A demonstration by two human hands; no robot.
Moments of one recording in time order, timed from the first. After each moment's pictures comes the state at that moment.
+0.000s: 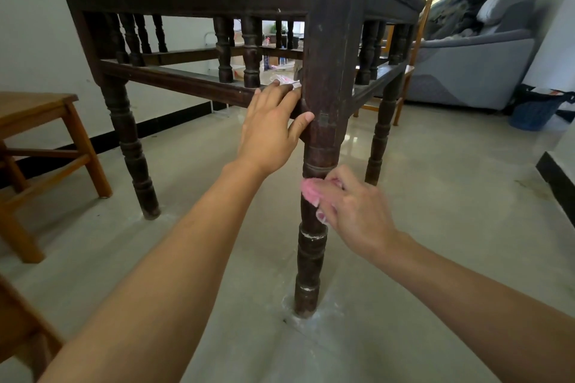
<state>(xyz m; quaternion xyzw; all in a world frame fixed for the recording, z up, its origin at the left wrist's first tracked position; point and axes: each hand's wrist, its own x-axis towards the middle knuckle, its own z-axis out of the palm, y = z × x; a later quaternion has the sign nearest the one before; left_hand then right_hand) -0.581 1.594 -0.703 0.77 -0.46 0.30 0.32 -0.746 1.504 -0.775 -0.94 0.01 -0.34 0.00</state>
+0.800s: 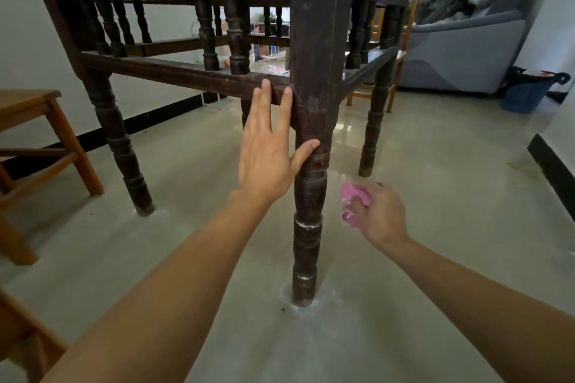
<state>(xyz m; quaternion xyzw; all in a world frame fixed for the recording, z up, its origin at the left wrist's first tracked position) -0.608 1.593 -0.751 0.79 -0.42 0.32 0.31 -0.744 1.447 -0.840 -0.86 0.32 -0.33 0.21</state>
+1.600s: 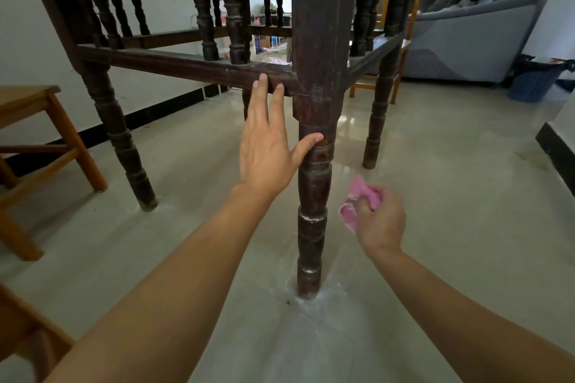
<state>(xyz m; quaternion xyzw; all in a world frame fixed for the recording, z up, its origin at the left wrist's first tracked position) -0.607 1.594 -0.756 0.78 -0.41 0.32 0.35 -0.739 1.479 -0.859 -0.74 0.41 -0.43 0.32</state>
